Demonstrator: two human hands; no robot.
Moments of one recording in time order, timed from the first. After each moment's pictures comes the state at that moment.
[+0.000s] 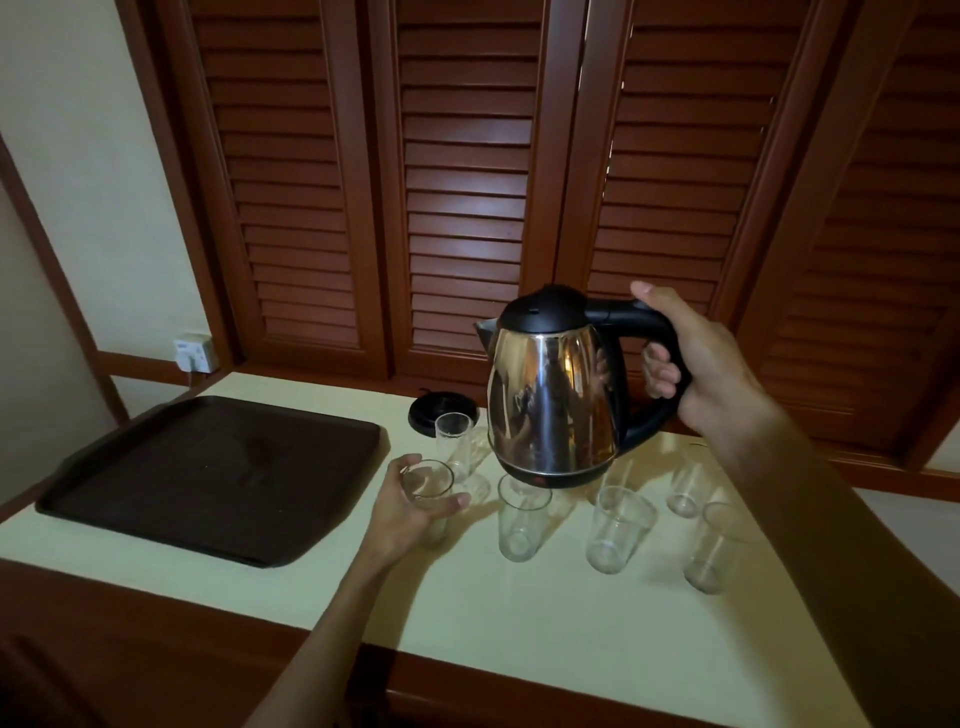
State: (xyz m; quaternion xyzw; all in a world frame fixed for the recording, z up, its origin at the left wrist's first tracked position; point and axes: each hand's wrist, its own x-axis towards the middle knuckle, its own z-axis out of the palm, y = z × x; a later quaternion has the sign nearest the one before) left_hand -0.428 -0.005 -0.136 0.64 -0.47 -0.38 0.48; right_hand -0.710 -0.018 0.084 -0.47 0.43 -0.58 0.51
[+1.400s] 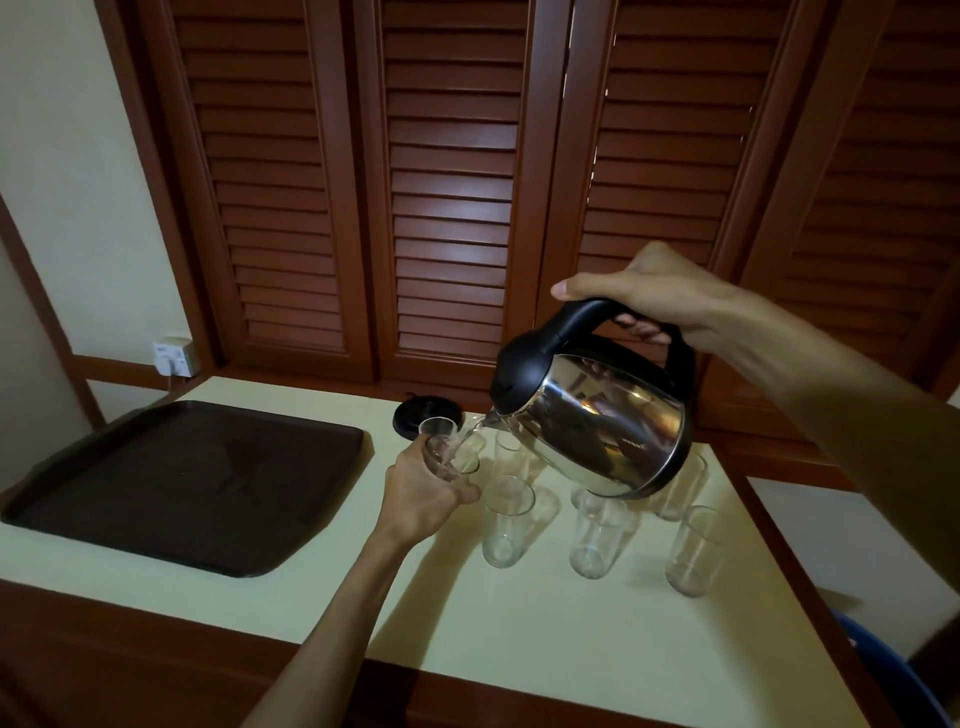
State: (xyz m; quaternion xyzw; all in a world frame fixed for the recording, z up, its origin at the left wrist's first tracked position) left_hand -0.472 -0.007 -0.084 0.65 -0.52 -0.29 0.47; right_hand -0.697 -0.021 0.154 -0.71 0.57 -0.31 0.27
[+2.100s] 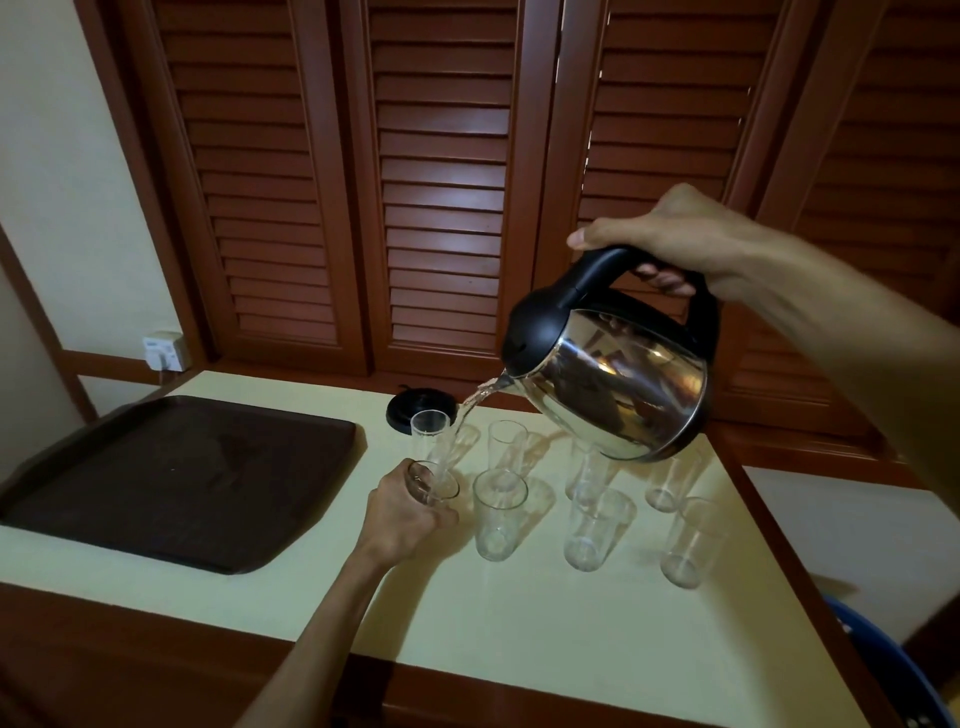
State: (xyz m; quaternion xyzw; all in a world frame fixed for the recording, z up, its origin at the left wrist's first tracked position) left_hand -0.463 0.001 -0.114 0.69 -0.51 -0.31 0.41; right_hand -0.713 -0.024 0.181 -0.71 0.57 -0.33 0.26
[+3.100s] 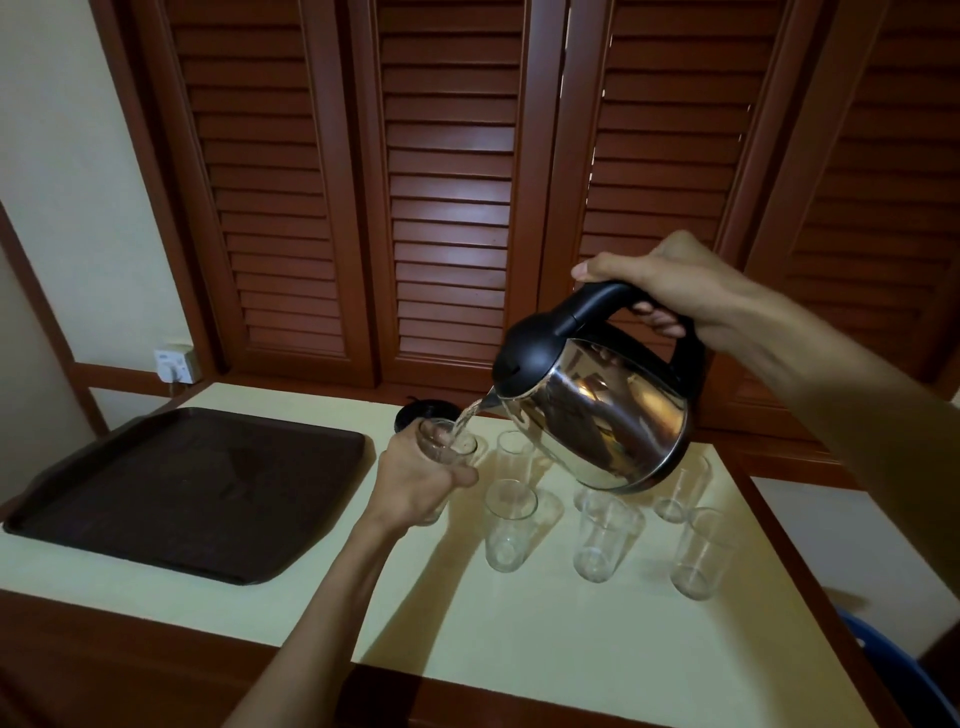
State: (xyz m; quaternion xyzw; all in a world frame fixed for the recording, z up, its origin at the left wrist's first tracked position) left_hand -0.469 -0.001 -0.049 0.63 -0.51 -0.32 0.49; right_hand -0.709 -0.025 0.156 -0.69 0.54 -0.38 0.30
